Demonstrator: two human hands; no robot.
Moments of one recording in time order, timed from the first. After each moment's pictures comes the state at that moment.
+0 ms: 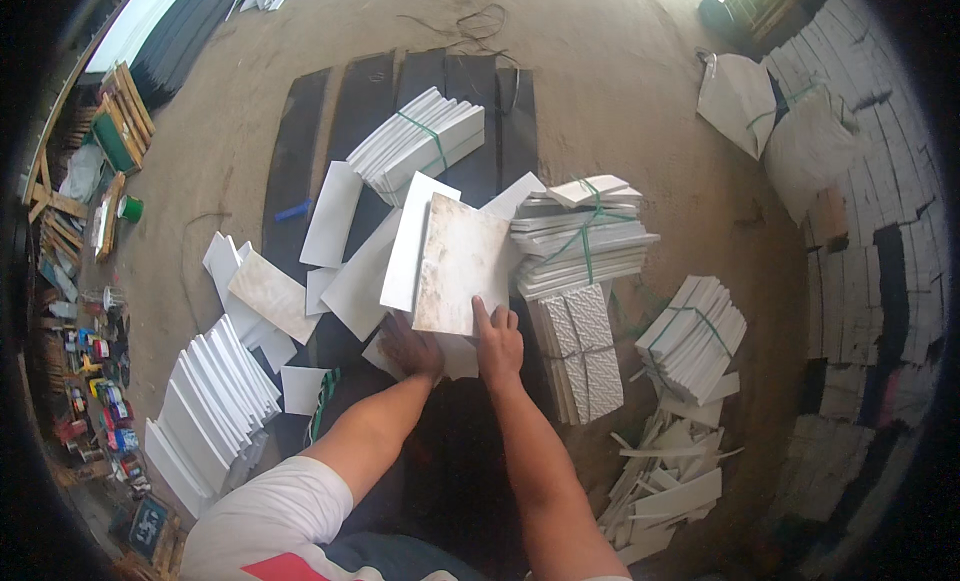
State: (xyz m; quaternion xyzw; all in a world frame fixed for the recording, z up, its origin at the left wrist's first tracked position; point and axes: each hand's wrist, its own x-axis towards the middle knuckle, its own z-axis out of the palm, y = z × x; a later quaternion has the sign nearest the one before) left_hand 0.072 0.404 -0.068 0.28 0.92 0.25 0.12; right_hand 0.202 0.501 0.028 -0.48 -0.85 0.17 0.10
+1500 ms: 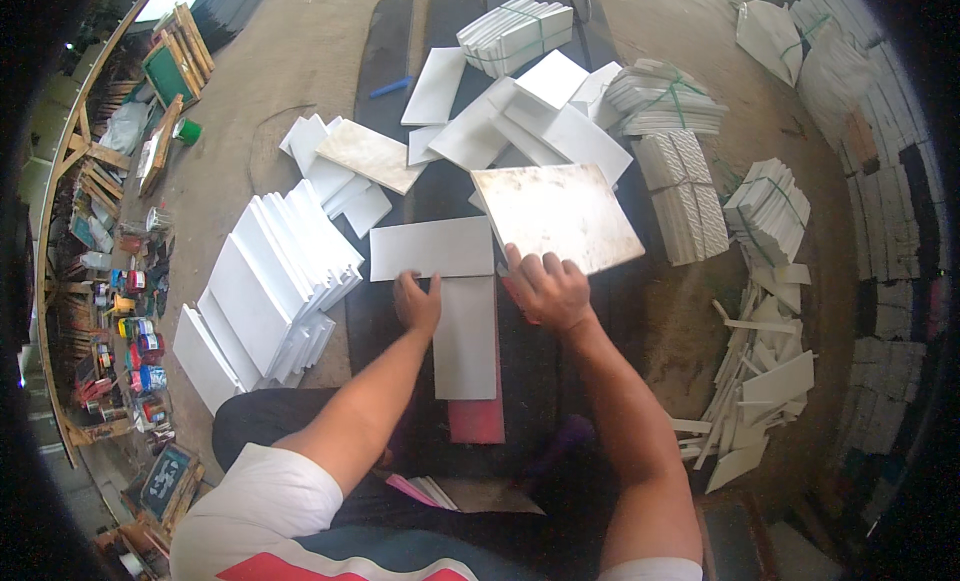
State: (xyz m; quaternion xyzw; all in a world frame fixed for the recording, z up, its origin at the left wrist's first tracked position) left_hand -0.031 0.081 -0.075 0.29 0.91 0.30 0.05; right_hand 0.186 0.239 0.104 -0.19 -0.93 -0.14 0.29
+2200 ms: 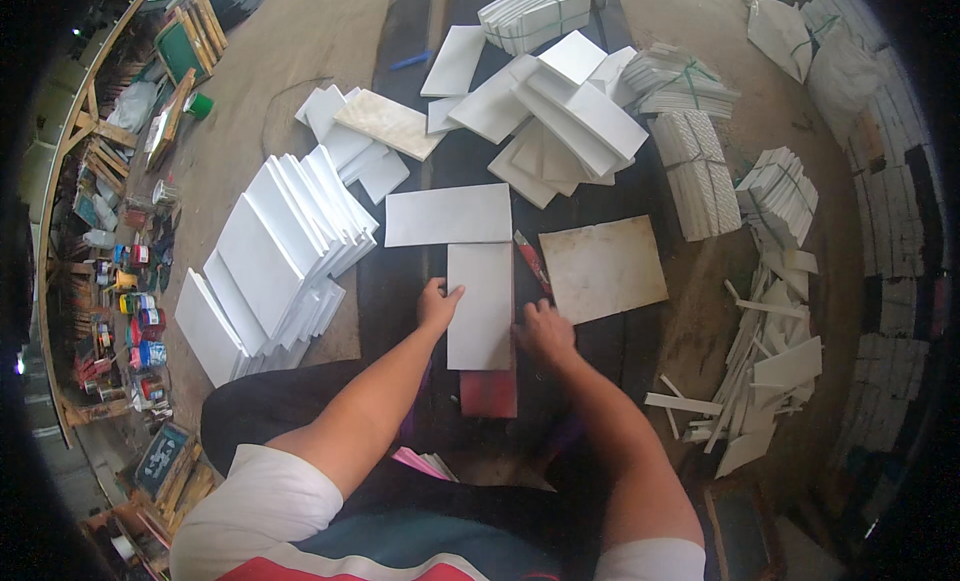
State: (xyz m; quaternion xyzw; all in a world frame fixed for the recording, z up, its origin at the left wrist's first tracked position) left_hand -0.015 0.015 -0.087 0.22 0.88 0.27 0.32; right_hand 0.224 0.110 -0.026 -0.42 -0.85 0.27 -0.14
